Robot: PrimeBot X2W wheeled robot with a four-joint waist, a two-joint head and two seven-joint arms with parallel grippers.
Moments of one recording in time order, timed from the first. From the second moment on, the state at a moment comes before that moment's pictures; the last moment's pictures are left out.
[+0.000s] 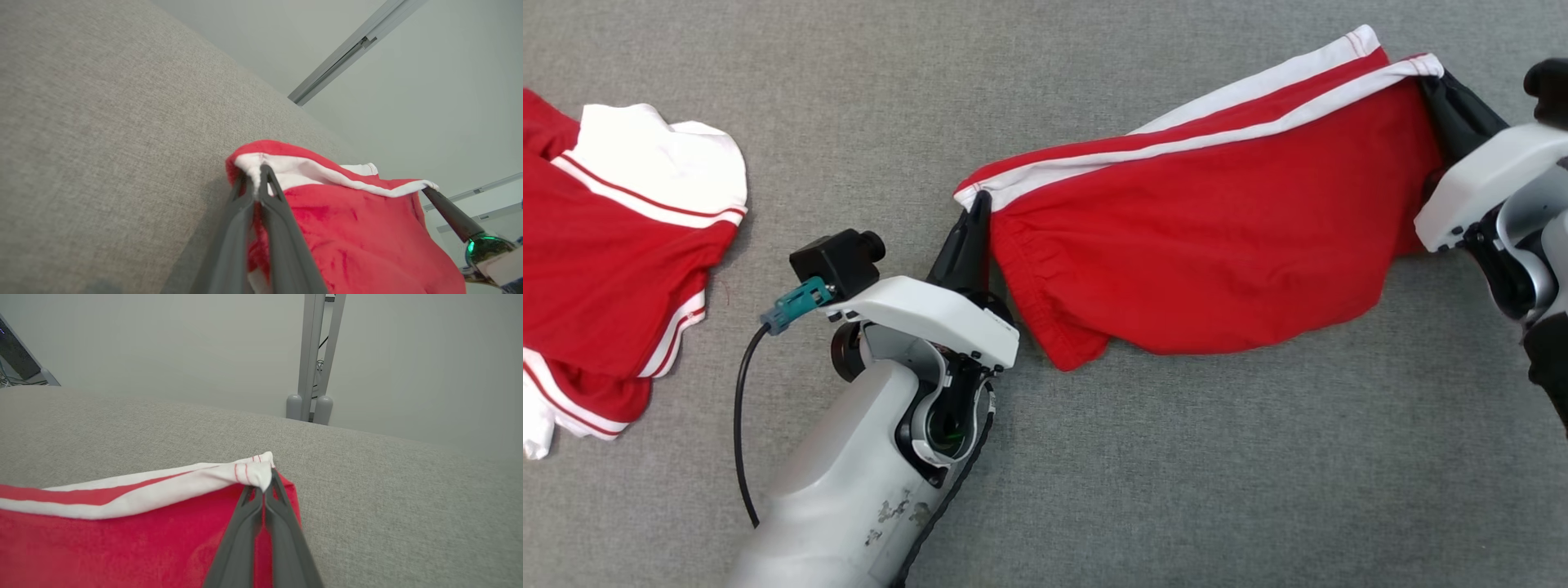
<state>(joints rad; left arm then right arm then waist) -0.63 0.05 -0.60 0.51 -1.10 0.11 -0.26 -0.93 -0.39 0.51 0.76 0.58 0.13 -0.10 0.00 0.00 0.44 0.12</state>
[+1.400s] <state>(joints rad) -0.29 0.05 -0.34 0.18 -0.70 0.09 -0.26 -0.97 -0.38 0.75 1.14 0.80 0.13 -0.17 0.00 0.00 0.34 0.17</state>
